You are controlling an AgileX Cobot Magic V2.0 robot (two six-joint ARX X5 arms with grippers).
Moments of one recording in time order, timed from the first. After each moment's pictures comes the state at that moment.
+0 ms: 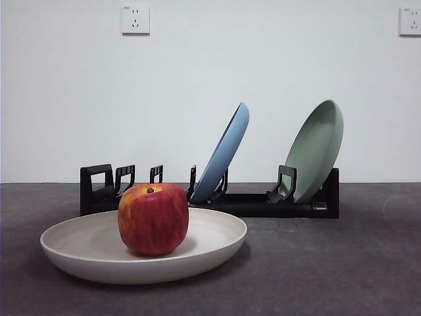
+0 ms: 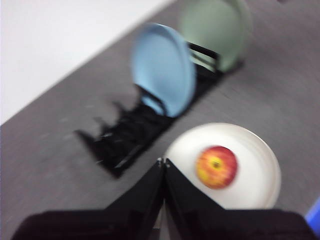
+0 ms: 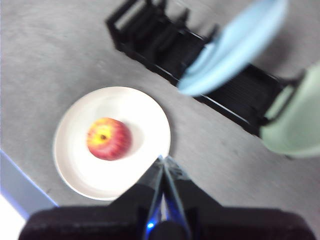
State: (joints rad) left arm -1.08 0.78 1.09 -0.88 -0.53 0.06; right arm 0.68 1.29 1.48 -0.99 -0.02 0.01
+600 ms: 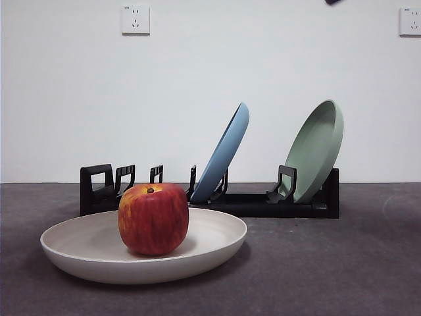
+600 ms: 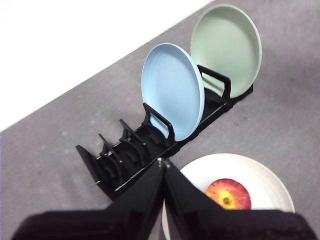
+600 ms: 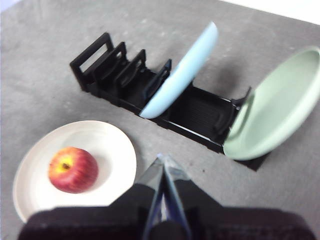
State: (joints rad) left arm -0.91 0.73 0.92 -0.59 -0.43 0.09; right arm 0.59 0.93 1.00 -0.59 0.03 0.02
